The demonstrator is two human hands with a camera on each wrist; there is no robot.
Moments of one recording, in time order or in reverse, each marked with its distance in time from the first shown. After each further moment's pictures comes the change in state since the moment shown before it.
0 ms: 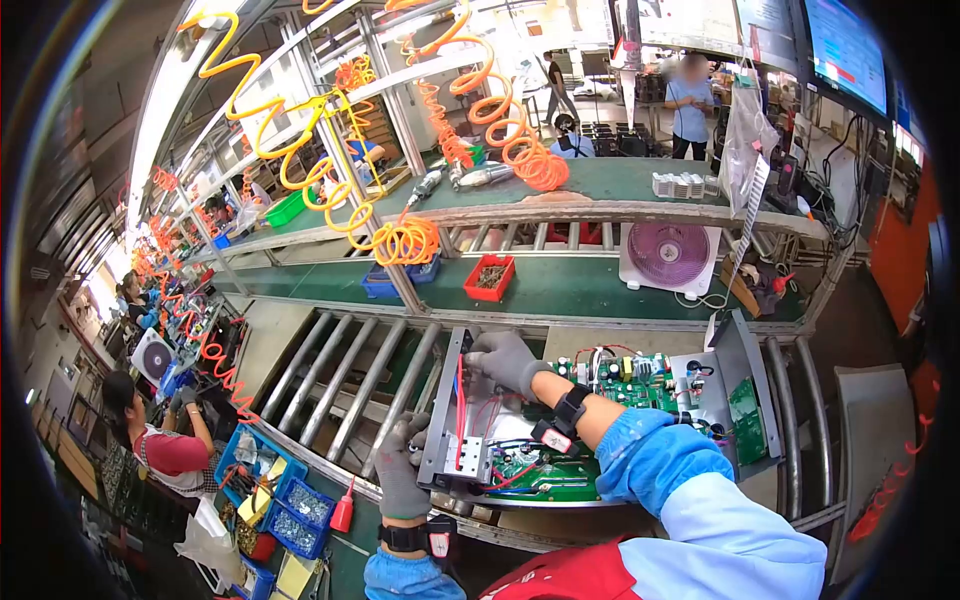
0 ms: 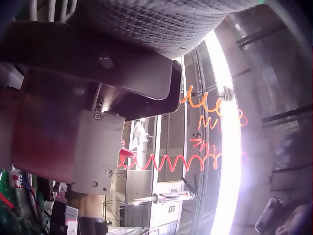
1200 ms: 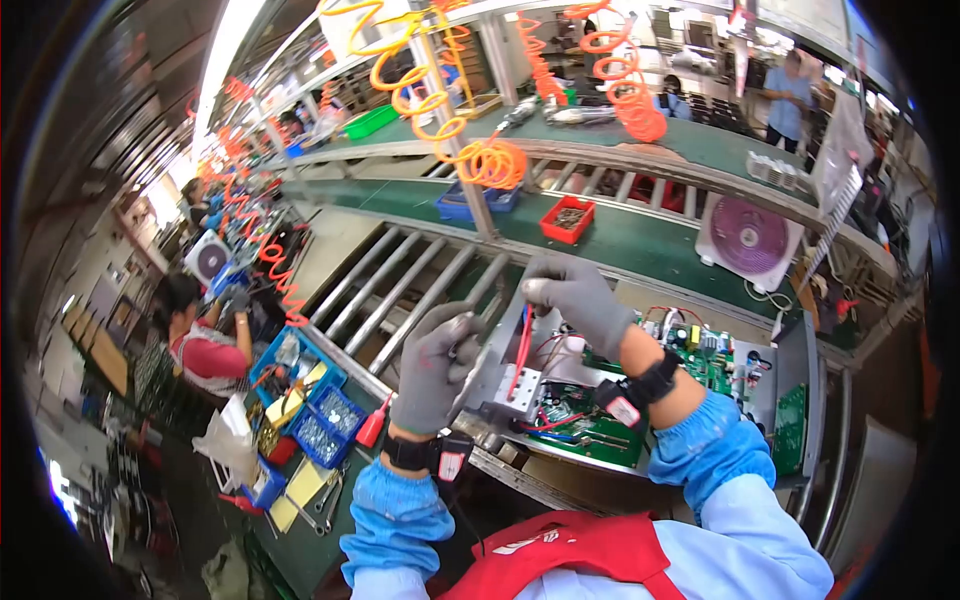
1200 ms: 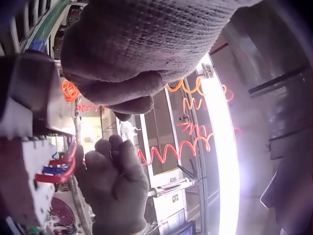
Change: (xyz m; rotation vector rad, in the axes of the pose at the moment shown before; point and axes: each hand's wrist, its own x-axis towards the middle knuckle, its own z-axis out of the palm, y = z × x) left_hand -0.005 0.052 0.027 0.158 -0.112 0.095; right_hand -0.047 -0.081 -0.015 0.405 -0.201 -0.148
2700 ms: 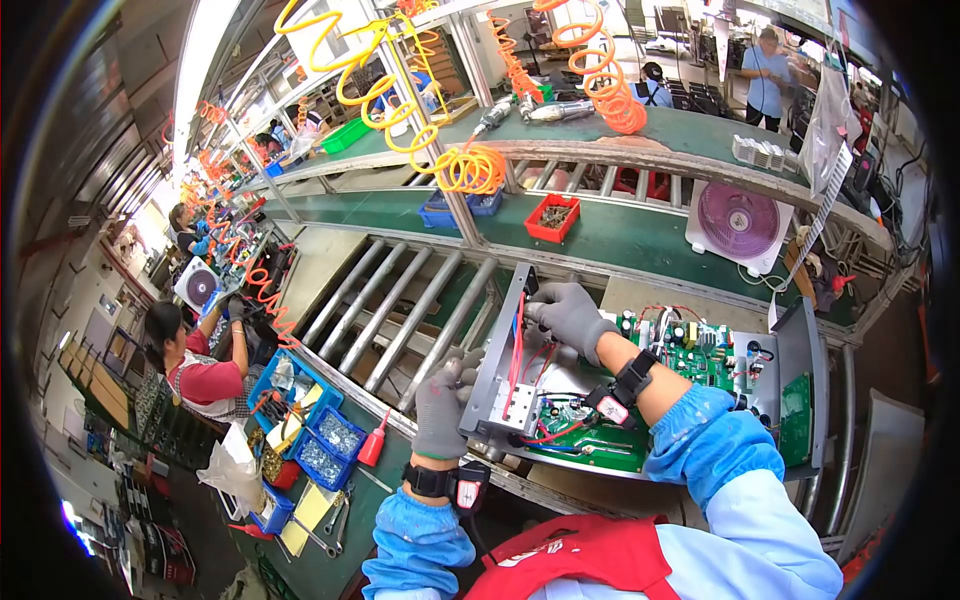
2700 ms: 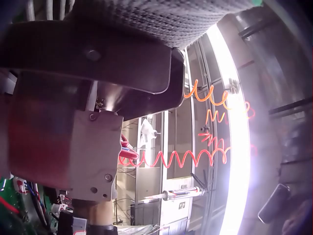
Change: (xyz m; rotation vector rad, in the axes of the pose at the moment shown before) left_hand 0.021 -0.079 -0.065 -0.276 0.027 -0.238; right_hand 0.019 0.072 -0.015 -0.406 0.194 0.201
